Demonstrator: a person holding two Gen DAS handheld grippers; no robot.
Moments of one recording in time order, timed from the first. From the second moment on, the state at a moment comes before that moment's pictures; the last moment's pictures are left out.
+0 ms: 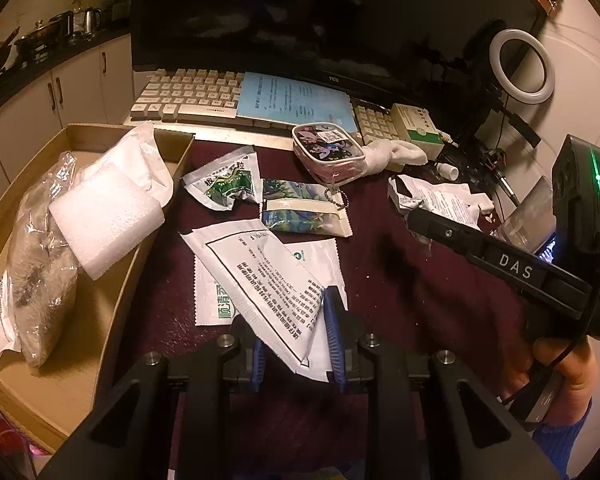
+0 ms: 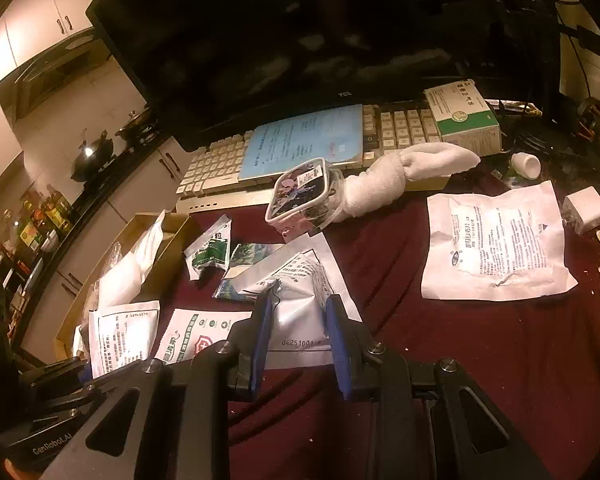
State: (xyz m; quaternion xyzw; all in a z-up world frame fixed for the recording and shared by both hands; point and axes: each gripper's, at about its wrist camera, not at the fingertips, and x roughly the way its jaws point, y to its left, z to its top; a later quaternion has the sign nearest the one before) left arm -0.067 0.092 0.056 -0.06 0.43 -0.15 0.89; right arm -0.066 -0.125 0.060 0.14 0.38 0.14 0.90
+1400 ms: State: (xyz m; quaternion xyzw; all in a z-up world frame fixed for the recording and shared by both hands) left arm -0.068 0.156 0.081 -0.09 0.40 -0.09 0.91; right arm -0.059 -0.078 0.081 0.10 0.37 0.19 0.90
